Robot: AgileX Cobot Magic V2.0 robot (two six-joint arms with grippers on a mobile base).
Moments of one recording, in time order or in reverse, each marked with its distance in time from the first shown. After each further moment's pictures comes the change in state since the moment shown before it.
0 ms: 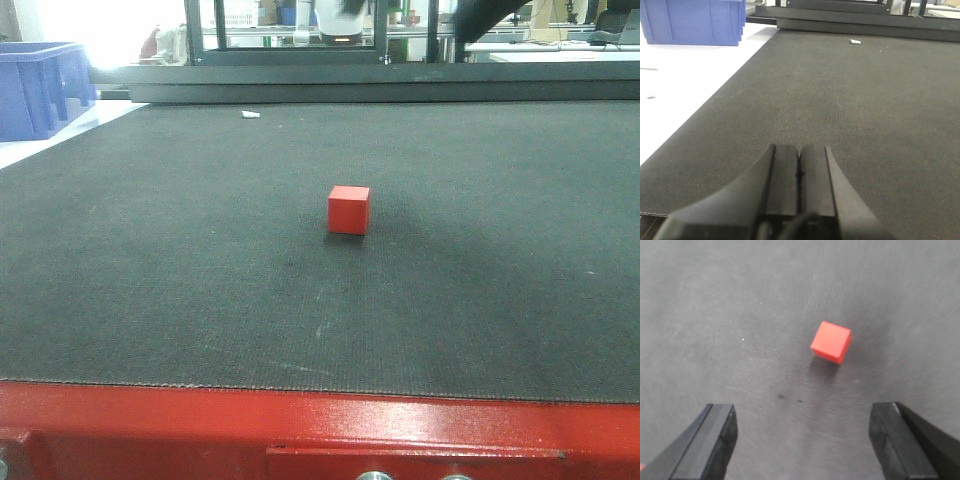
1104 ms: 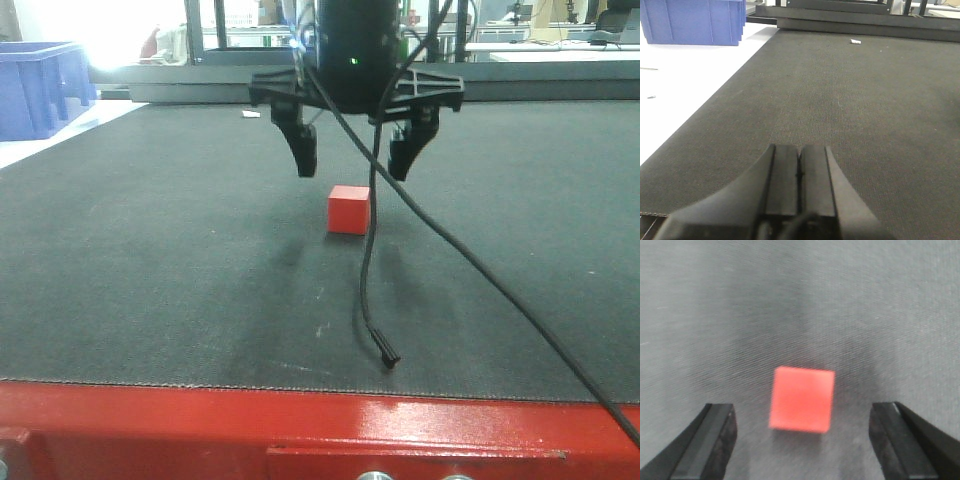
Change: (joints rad) left arm 0.000 0.000 0.000 0.000 0.000 0.000; right arm 0.024 0.559 -0.451 -0.234 0.246 0.354
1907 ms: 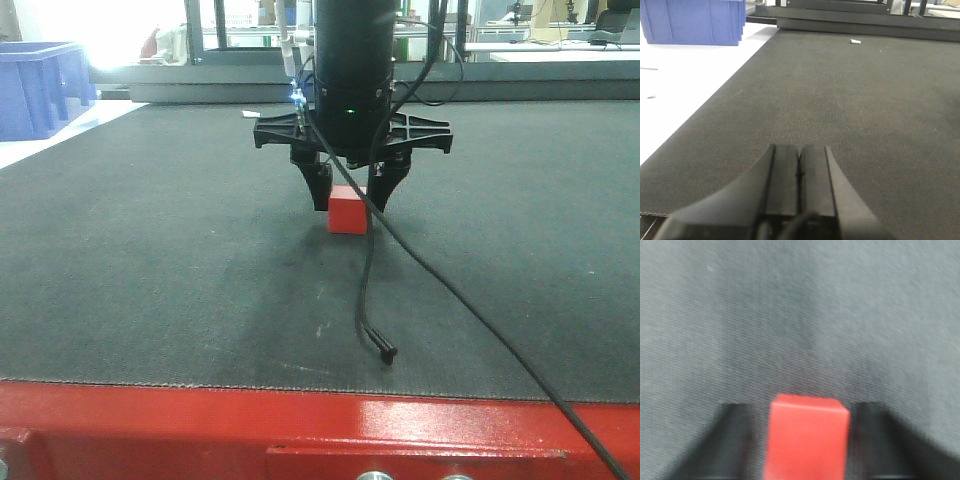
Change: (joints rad) left arm 0.000 0.000 0.000 0.000 0.000 0.000; right arm -0.012 0.073 0.000 -0.003 -0.069 0.002
